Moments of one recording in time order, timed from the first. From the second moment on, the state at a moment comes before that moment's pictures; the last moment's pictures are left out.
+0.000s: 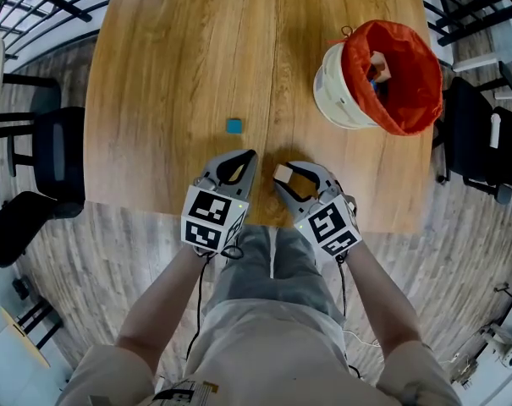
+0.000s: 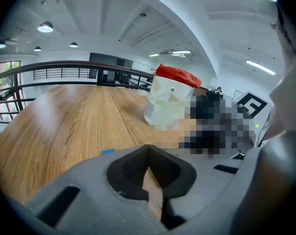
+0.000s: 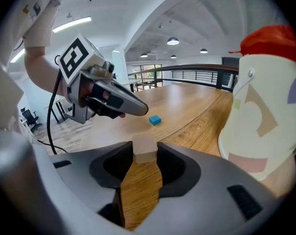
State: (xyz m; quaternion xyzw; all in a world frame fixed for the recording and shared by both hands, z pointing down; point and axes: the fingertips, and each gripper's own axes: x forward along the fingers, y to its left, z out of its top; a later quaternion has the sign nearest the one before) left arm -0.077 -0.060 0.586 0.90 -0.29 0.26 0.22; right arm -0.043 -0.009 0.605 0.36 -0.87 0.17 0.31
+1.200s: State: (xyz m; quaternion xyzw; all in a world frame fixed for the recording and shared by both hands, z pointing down) left arm 0.017 -0.051 0.330 0.96 -0.23 0.10 0.10; right arm 0.032 0.004 0.327 0.49 -0.85 0.01 0.18
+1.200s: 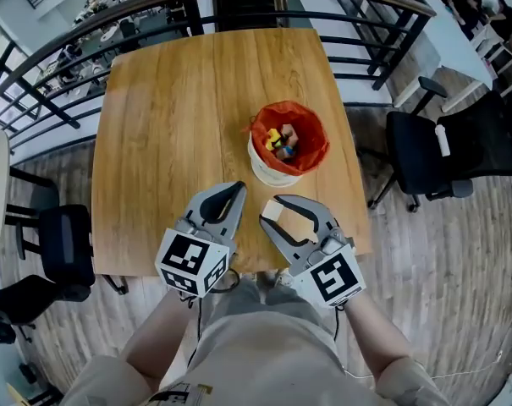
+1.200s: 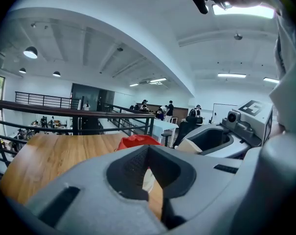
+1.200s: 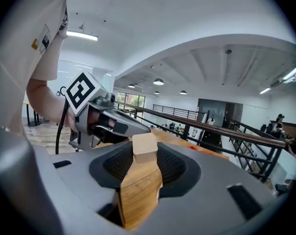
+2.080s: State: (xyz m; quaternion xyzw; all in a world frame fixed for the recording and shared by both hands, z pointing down) left arm 0.061 -0.069 0.237 0.98 -0.21 0.04 0.02; right arm 0.092 -0.032 0.245 0.58 -0.81 -0.03 0.11
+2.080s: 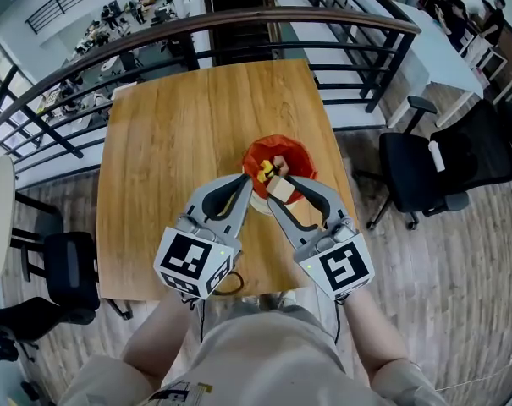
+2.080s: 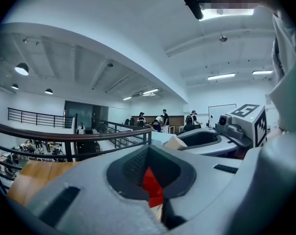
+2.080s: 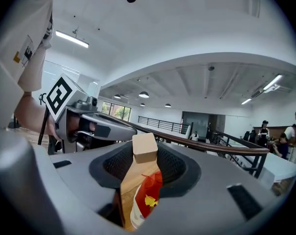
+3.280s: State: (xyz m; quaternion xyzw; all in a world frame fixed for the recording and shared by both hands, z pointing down) left arm 0.106 -0.131 0.332 0.97 -0.21 0.11 0.06; right arm 0.169 -0.110 0.342 0.63 -0.75 0.09 0.17
